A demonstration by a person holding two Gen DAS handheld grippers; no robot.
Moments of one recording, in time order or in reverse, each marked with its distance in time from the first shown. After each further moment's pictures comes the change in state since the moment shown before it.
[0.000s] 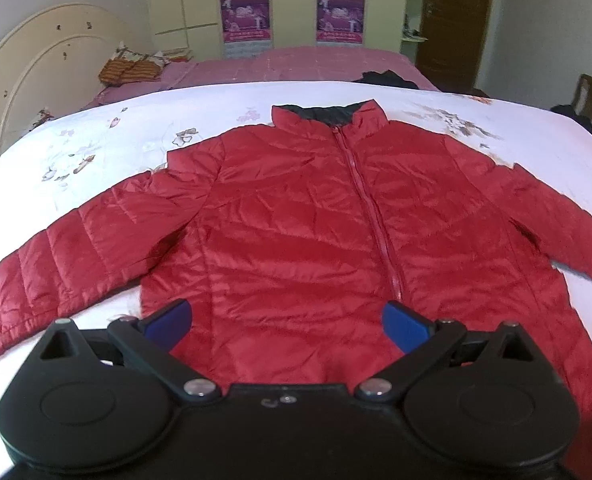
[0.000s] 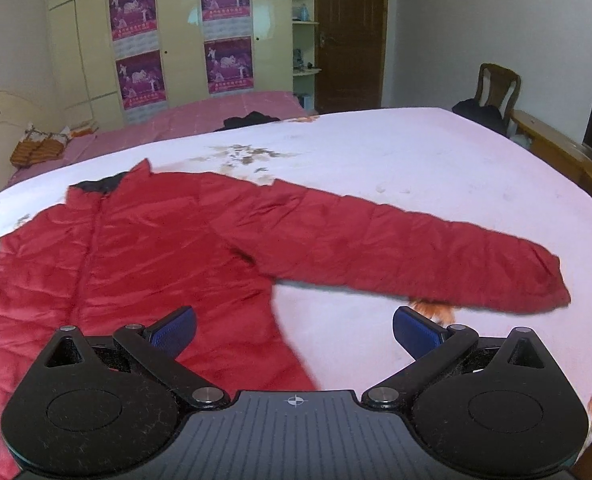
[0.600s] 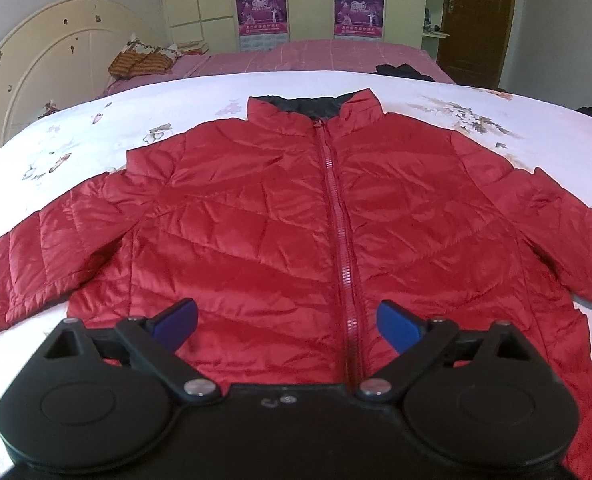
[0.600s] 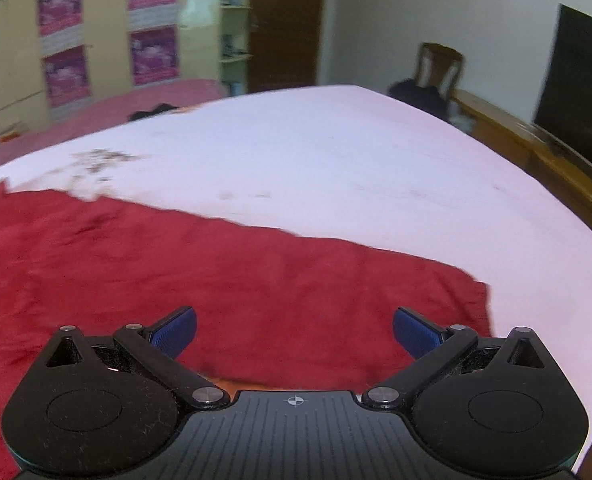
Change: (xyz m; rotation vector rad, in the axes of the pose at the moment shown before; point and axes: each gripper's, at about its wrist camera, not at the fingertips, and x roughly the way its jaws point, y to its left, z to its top) left arm 0.057 -0.062 0.017 -0.031 0.019 0.067; right arm 0.083 -0.163 0.028 0.069 0.042 -0.211
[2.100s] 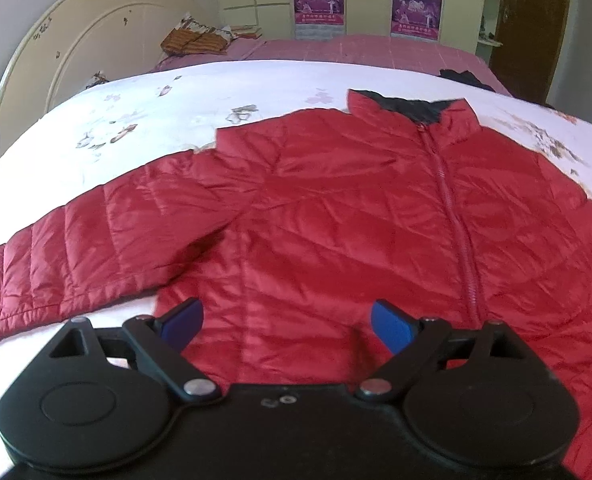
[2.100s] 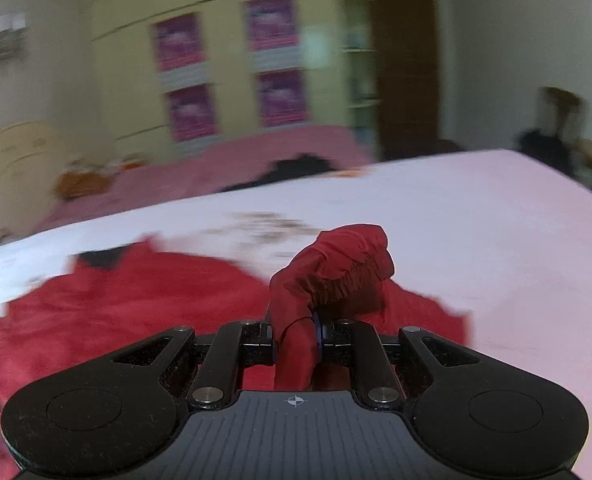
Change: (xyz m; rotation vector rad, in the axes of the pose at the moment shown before) left arm 0.013 0.085 0.007 -0.115 0.032 0.089; right arm -0.048 0.157 0.043 -0.129 -0.131 0.514
